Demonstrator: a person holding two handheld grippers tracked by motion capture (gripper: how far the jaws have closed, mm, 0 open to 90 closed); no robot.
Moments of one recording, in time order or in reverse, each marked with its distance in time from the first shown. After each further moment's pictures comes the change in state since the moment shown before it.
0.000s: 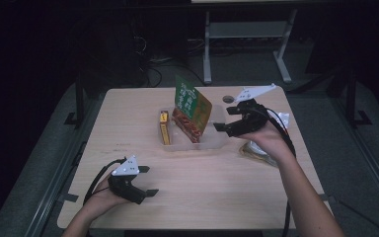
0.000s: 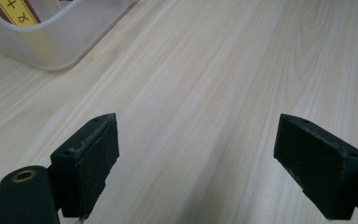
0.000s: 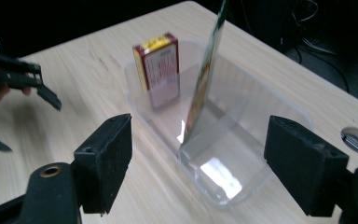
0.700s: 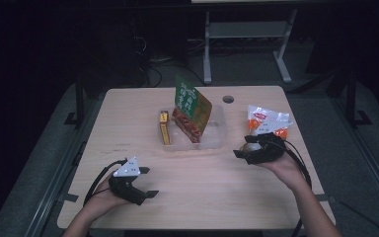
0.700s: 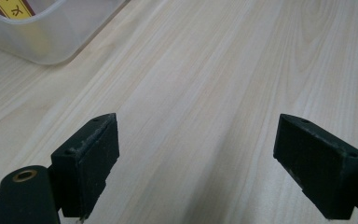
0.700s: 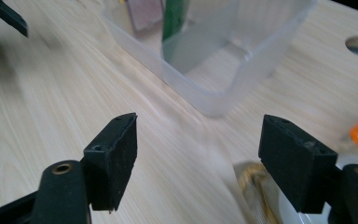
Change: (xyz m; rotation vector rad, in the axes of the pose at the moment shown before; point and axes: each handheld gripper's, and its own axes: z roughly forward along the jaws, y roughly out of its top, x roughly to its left) left arm -0.004 -0.002 0.001 0.019 -0.001 -0.004; right arm -0.013 -0.106 -0.003 0.051 -0.029 0.066
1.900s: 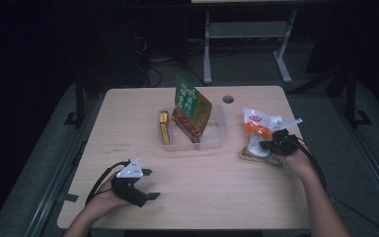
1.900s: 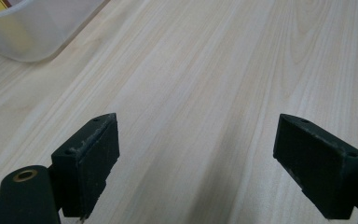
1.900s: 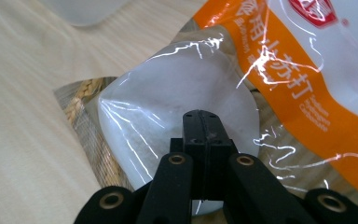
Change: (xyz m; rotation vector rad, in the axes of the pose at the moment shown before) left arm -0.001 0.000 0.006 0.023 -0.023 0.022; right arm -0.081 -0.047 0.015 0.167 -0.143 0.055
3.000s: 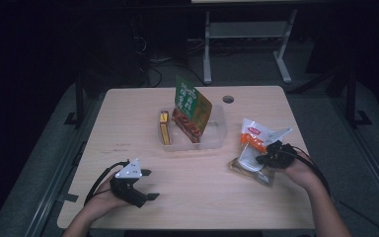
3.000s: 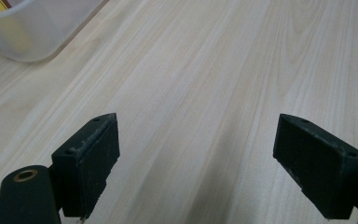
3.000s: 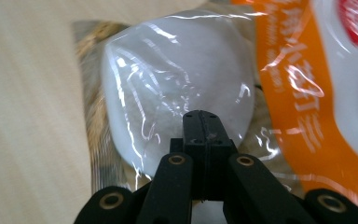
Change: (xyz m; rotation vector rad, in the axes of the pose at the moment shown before) left arm 0.000 0.000 -0.003 0.003 -0.006 0.009; right arm 0.044 -0.004 -0.014 0.136 0.095 -0.167
